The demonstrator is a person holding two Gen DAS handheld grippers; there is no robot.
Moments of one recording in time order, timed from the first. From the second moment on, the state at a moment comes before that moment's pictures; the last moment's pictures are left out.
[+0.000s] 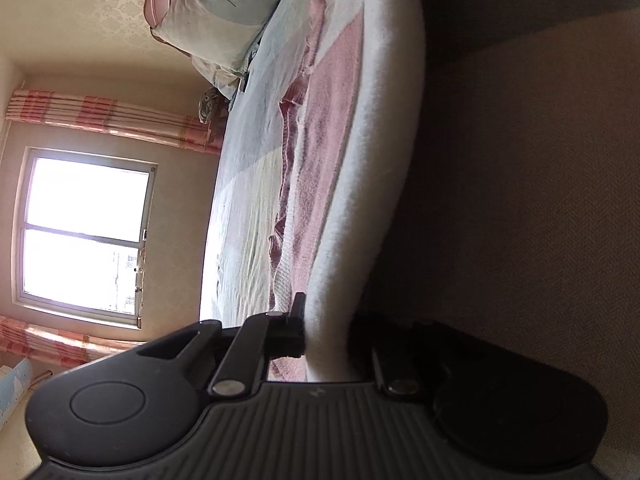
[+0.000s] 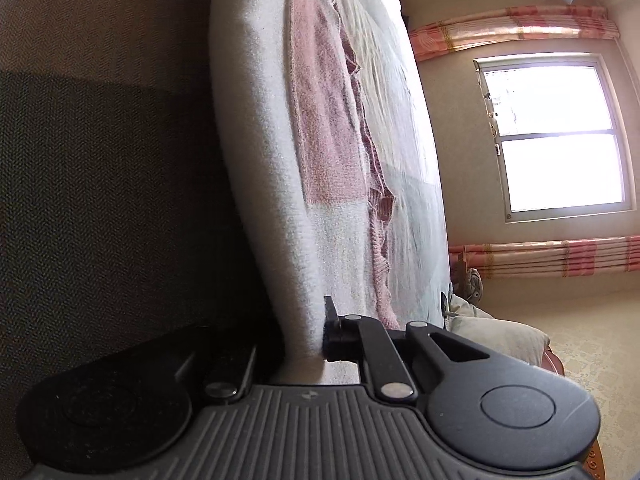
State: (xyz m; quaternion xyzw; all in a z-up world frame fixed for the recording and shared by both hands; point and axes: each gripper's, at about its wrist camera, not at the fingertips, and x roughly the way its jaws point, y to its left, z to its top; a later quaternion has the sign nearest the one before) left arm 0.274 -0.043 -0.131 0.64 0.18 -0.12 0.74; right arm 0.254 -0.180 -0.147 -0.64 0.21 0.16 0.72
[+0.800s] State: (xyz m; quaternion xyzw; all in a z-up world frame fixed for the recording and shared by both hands) left arm 0.172 -0.023 -0.110 0.64 0.18 -0.17 0.73; right arm 0.145 -0.156 -0.070 -0.56 0.30 0.22 0.74
